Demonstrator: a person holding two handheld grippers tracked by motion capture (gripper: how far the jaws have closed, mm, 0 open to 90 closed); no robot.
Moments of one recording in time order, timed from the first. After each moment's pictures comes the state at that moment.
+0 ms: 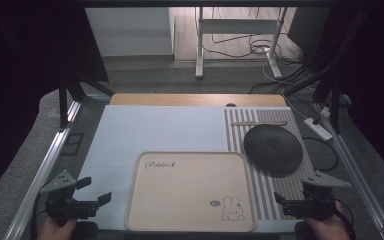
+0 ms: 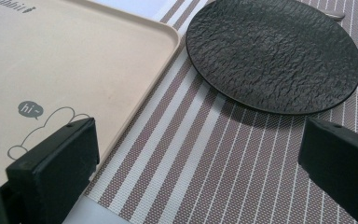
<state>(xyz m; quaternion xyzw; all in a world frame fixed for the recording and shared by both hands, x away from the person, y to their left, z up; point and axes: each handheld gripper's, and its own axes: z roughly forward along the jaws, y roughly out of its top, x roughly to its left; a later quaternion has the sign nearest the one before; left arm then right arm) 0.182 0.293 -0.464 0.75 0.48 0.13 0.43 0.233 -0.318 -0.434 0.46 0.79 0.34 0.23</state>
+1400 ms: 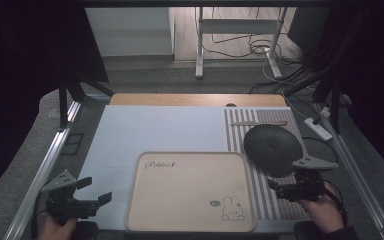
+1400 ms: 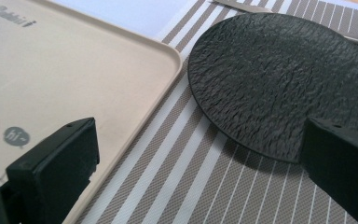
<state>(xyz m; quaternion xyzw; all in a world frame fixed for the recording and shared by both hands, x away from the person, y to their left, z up) 0.185 0.293 -0.465 0.75 0.49 0.12 0.43 0.280 -0.310 -0.438 0.43 0.80 0.35 0.21</state>
